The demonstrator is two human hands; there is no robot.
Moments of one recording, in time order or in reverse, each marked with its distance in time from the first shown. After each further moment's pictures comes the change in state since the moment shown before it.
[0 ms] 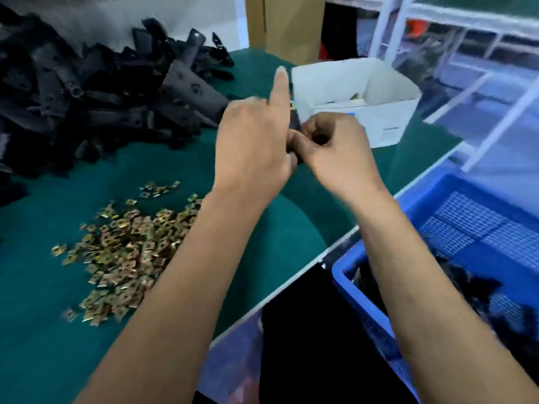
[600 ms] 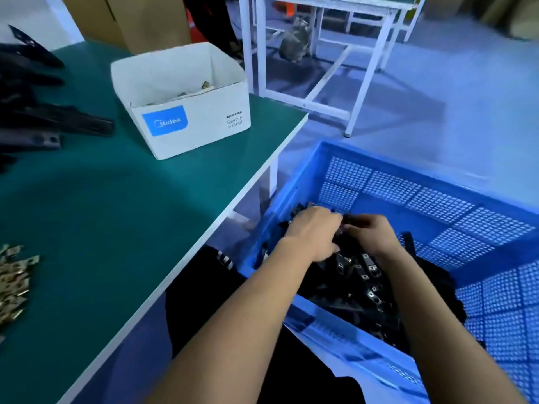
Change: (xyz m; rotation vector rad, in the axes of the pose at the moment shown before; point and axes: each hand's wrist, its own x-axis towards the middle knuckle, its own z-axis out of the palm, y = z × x) left_hand -0.071 0.271 0.163 -0.365 -0.757 0.680; right_hand -0.173 0.270 -0.211 -0.051 0.236 0.834
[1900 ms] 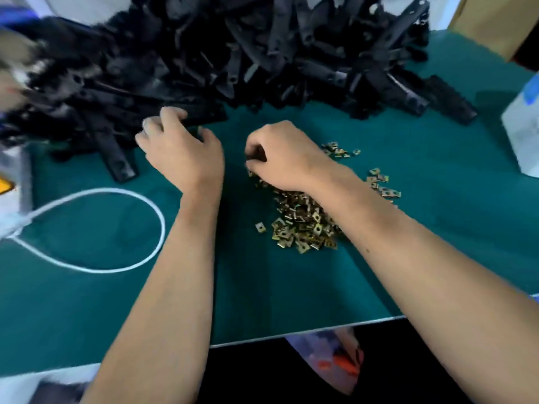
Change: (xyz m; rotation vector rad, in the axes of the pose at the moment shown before) left_hand -0.523 -0.257 -0.089 0.146 1.461 -1.700; right_hand -0.324 -0.341 0.423 -0.608 -0.830 -1.415
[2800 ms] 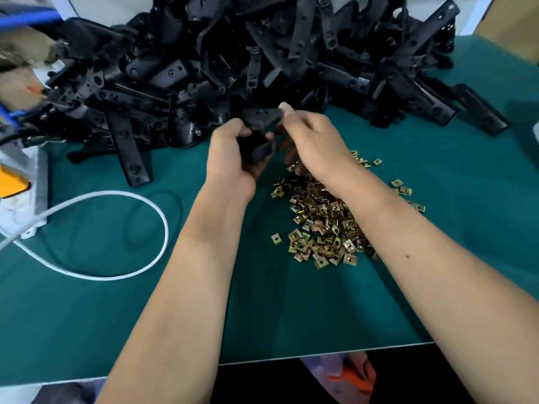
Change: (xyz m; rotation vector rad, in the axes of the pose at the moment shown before) left_hand -0.005 0.037 -0.011 -1.365 -0.675 -0.922; right_hand 0.019 0.022 0.008 0.711 0.204 0.233
